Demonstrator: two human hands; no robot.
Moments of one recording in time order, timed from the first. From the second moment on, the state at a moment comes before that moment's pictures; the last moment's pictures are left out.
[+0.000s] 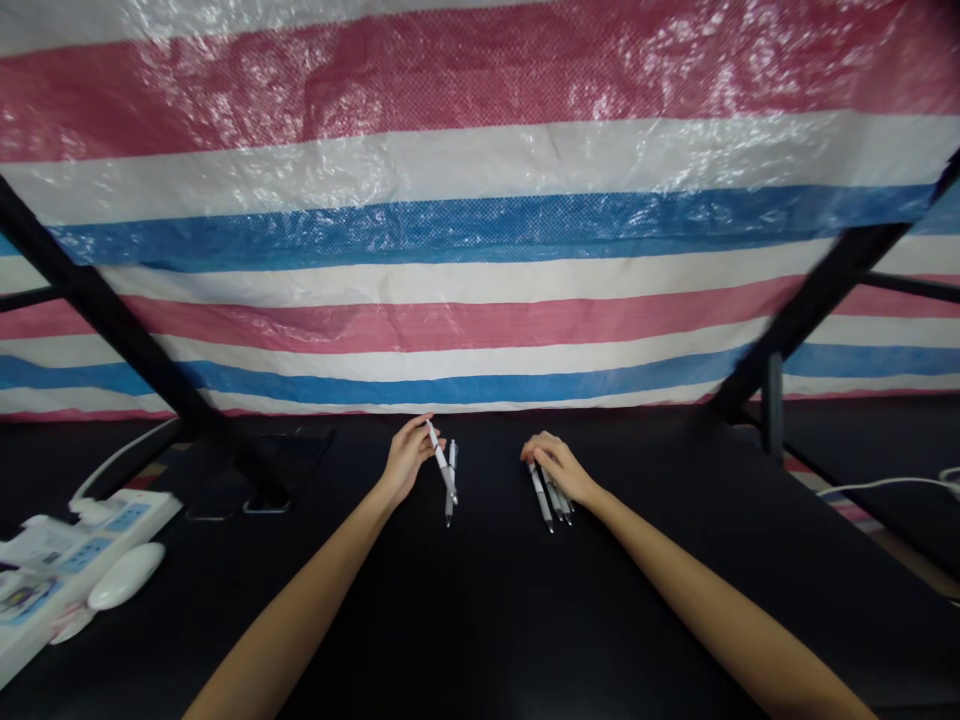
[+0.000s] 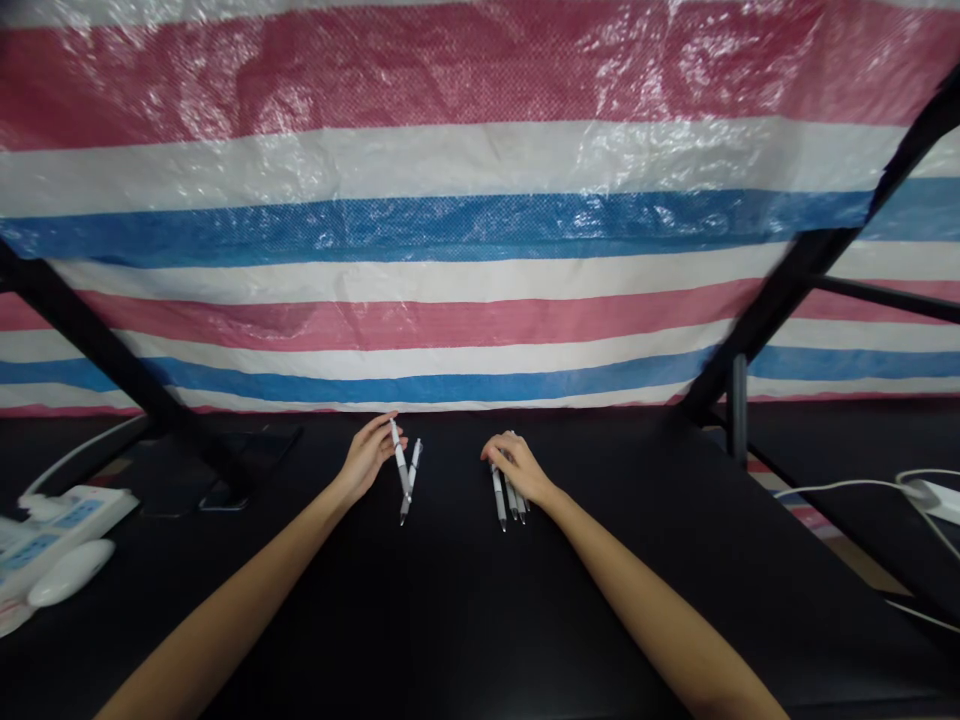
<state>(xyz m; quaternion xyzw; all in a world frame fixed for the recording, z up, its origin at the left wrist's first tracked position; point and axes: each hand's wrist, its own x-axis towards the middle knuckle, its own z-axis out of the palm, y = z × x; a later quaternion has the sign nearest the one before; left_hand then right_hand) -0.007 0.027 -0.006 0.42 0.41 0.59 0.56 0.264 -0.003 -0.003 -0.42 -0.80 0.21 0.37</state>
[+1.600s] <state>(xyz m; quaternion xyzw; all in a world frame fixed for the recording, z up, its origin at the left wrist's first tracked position) -0.009 0.026 -0.007 0.40 0.40 0.54 0.62 0.268 0.009 -0.017 -0.51 -0.60 0.34 0.51</state>
